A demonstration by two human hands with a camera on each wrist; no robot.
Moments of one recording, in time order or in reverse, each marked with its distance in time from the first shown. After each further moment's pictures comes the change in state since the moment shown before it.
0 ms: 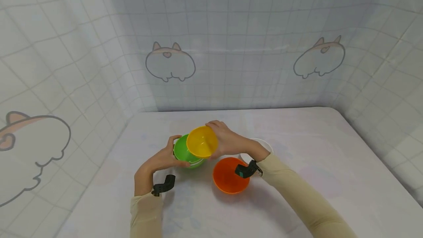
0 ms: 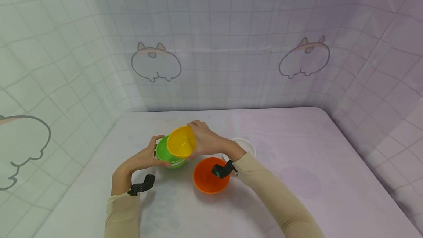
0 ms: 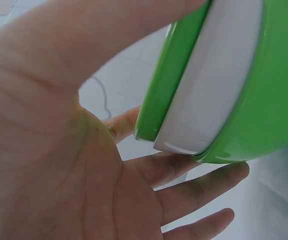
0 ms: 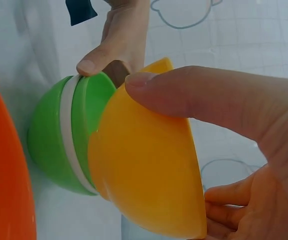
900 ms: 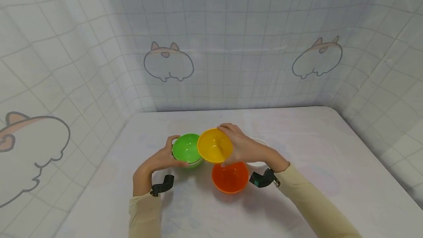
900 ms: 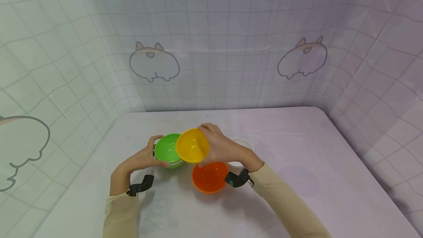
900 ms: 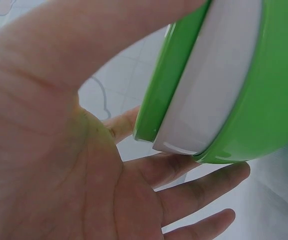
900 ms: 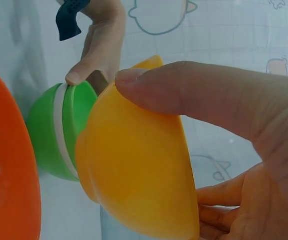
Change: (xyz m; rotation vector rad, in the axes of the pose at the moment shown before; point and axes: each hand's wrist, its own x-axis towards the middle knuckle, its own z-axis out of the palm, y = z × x) left_hand 0.001 -0.004 0.000 0.030 0.009 0.006; right_hand -0.050 -0.007 -0.014 0.052 0.046 0.062
